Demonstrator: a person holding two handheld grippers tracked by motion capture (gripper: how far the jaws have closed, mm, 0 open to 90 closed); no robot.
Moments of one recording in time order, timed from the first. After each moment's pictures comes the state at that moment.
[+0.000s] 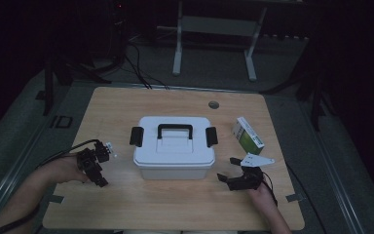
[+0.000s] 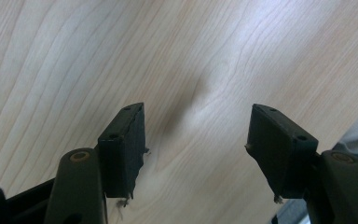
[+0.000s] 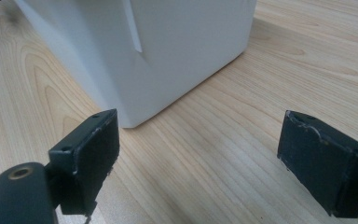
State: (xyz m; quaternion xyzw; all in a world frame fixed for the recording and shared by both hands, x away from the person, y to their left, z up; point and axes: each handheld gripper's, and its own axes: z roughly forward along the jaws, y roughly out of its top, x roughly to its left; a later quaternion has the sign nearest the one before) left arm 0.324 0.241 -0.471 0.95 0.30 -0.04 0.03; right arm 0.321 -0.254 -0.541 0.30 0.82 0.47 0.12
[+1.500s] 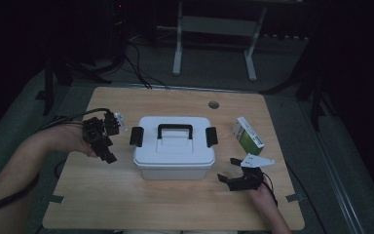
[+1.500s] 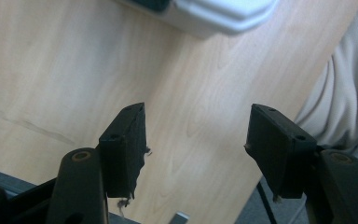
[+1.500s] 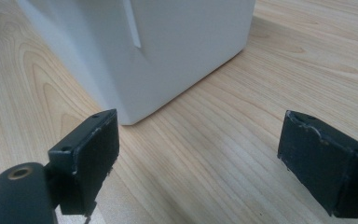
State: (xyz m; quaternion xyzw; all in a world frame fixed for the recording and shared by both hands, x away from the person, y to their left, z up) left arm 0.344 0.196 -0.356 0.97 0.22 -0.01 0.06; right arm 0.320 -0.255 -0.543 0.30 0.82 0.47 0.12
